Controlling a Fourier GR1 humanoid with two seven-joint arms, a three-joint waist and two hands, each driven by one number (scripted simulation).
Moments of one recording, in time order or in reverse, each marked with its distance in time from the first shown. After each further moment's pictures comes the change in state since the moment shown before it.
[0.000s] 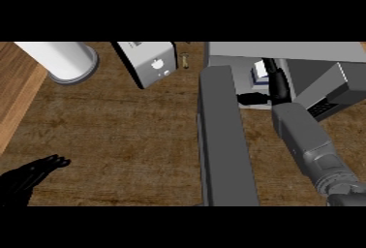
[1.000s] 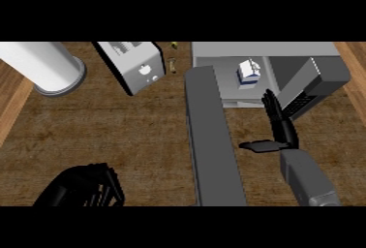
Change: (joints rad) left arm -0.080 -0.038 -0.345 0.044 -0.172 0.139 0.090; right arm 0.368 0.045 0.035 -0.169 -0.073 0.339 -0.115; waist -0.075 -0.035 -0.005
